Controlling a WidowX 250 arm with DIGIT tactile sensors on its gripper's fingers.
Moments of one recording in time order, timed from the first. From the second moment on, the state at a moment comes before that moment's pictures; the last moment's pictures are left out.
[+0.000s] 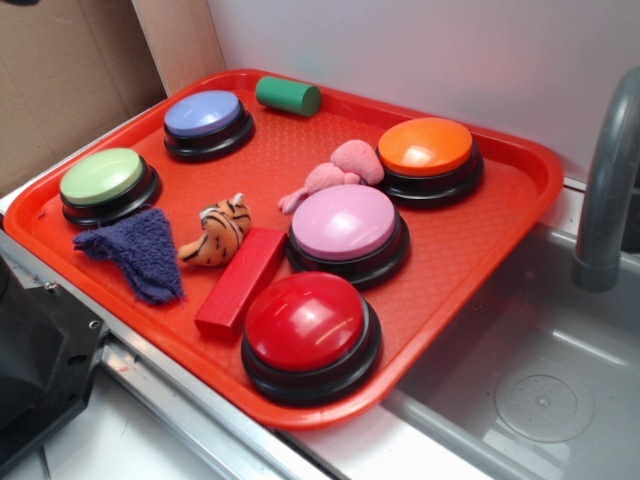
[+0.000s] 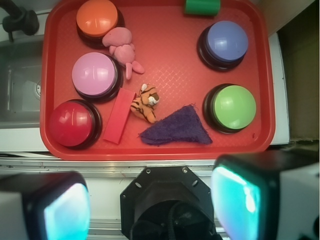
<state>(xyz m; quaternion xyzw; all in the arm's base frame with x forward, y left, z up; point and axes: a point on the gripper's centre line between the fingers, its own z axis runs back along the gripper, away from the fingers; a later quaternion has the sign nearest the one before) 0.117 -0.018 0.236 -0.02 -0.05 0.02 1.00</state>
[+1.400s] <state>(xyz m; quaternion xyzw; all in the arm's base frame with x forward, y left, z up) 0.174 -0.036 0.079 0.00 -0.06 0.09 0.99</state>
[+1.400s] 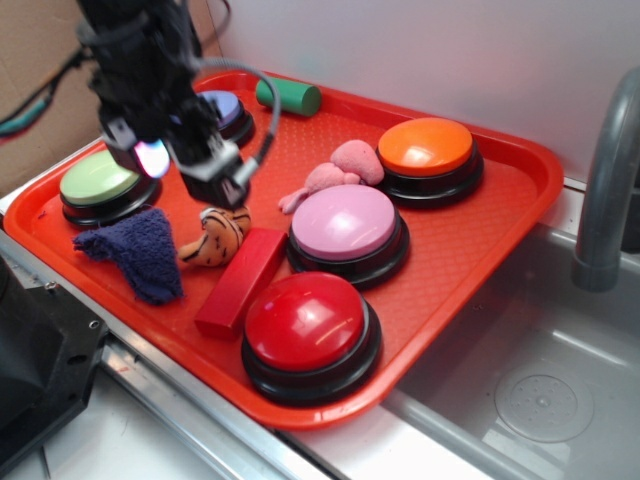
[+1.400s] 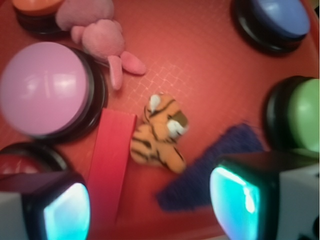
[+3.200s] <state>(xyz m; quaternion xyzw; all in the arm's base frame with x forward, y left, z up) 0.180 -0.013 0.095 -0.01 0.04 0.09 1.00</state>
